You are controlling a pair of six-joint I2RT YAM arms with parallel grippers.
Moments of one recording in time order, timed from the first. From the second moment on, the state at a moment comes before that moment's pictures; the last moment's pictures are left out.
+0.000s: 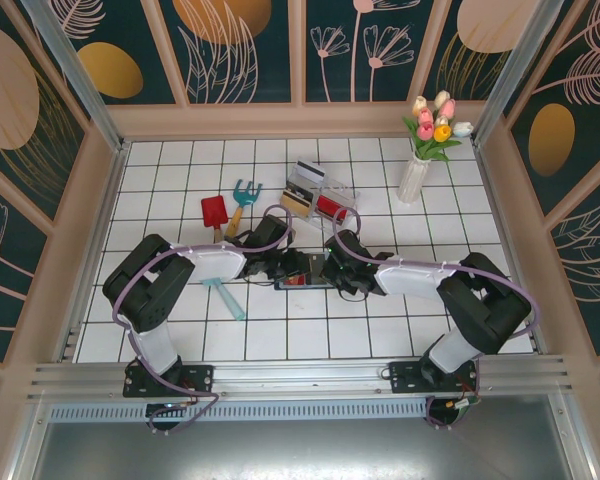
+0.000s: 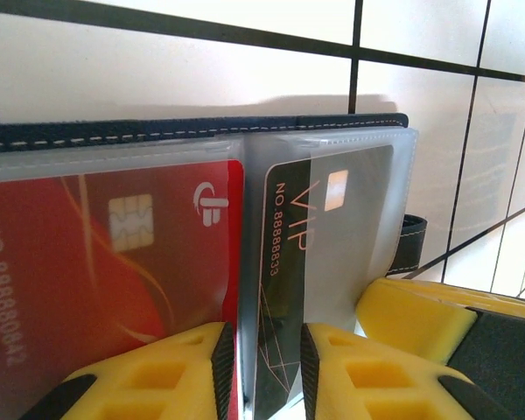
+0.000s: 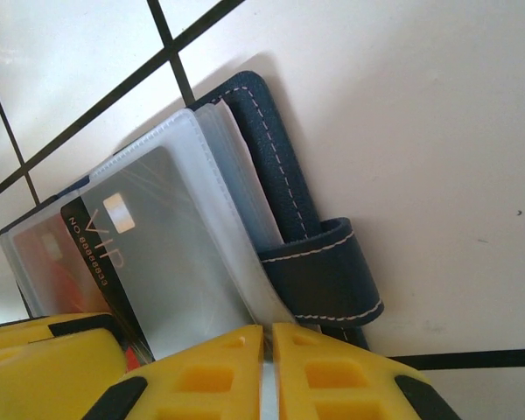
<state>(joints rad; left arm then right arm) -0.71 1.80 0.88 -0.02 0.40 -0.92 0.77 1.55 0.69 -0.13 -0.01 1.17</state>
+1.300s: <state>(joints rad) -0.68 1.79 0.85 0.03 0.45 -0.87 0.76 1.57 0.68 -0.08 -0.05 1.18</state>
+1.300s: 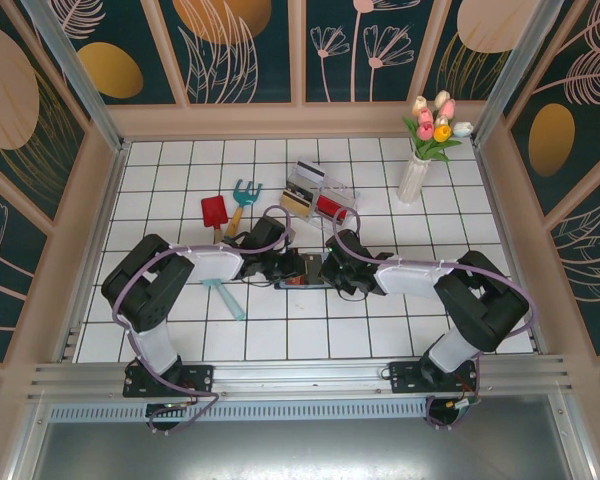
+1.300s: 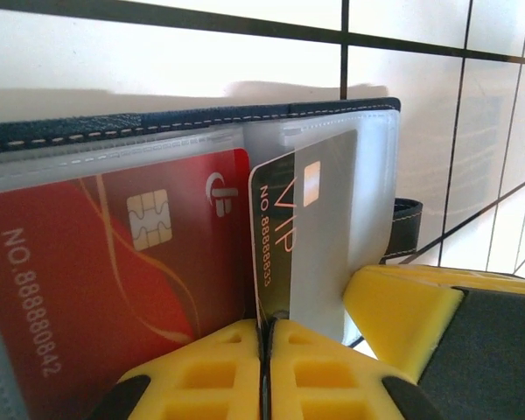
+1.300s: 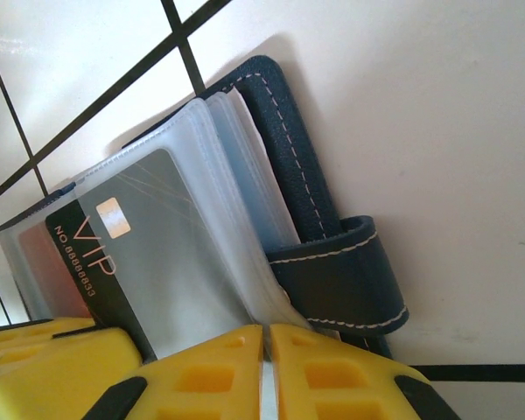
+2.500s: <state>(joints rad) -0.56 1.46 0.86 -0.20 0.38 -0.70 0.67 1.28 0.69 -0.04 -0.07 1.06</state>
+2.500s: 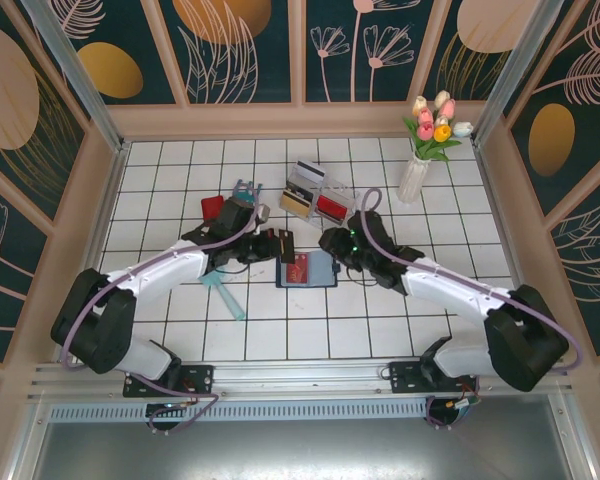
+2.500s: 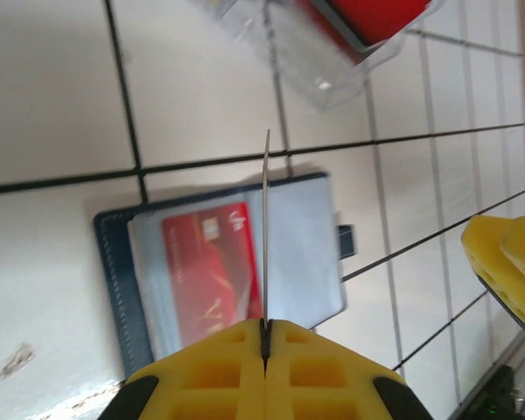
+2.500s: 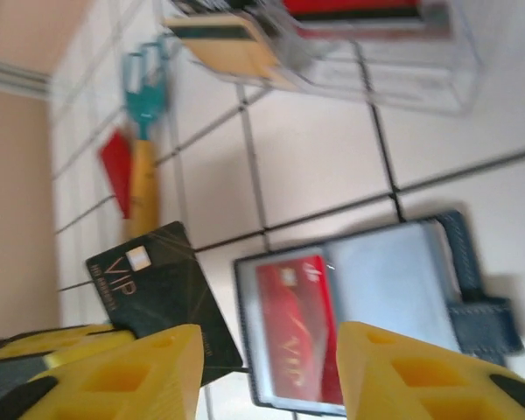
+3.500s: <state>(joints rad) -0.50 1.40 0.88 0.28 0.73 -1.10 0.56 1.31 0.45 0.98 -0.48 1.42</state>
